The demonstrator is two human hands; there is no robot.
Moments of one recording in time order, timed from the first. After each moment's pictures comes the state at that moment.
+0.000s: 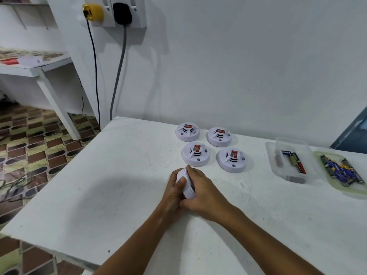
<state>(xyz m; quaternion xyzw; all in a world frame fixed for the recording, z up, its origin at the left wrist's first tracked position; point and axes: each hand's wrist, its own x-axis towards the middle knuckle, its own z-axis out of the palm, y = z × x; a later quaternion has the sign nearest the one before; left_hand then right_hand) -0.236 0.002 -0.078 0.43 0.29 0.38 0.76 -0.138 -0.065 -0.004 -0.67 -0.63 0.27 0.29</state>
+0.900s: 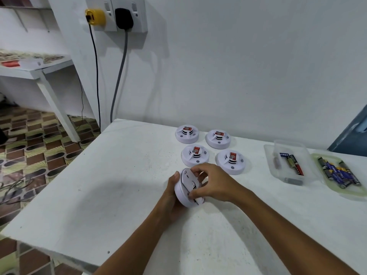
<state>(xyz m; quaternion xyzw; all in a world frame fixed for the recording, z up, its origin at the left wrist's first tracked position) -0.240 -0.004 -0.051 0.32 0.22 0.28 0.88 -0.095 -0.051 0.017 -0.64 -0.63 0.33 0.29</state>
